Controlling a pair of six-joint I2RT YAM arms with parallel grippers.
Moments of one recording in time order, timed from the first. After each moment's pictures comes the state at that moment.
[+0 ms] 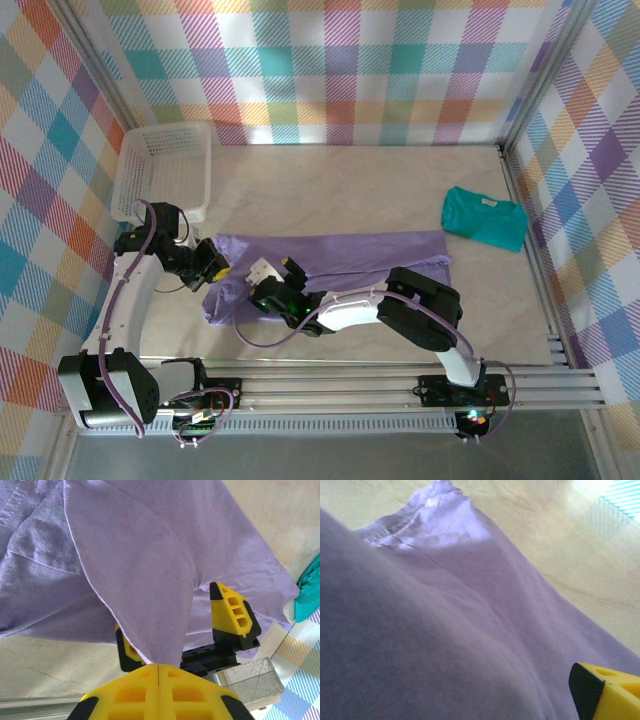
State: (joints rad) left arm 0.08 1.18 1.02 -1.10 0.53 -0.61; right arm 1.23 2.04 1.17 0.23 0.63 0.02
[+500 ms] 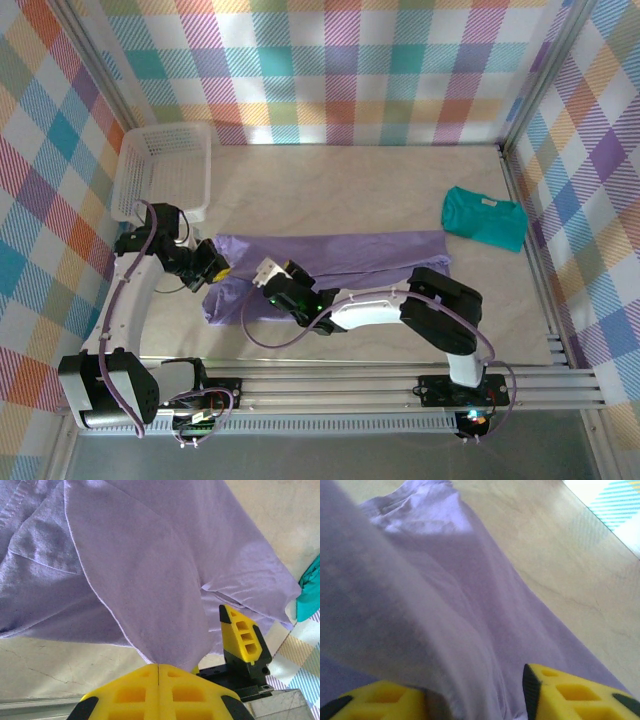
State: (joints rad) left arm 0.08 1.18 1.00 -1.10 0.53 -0.61; right arm 1.23 1.90 1.09 0.15 0.60 -0.09
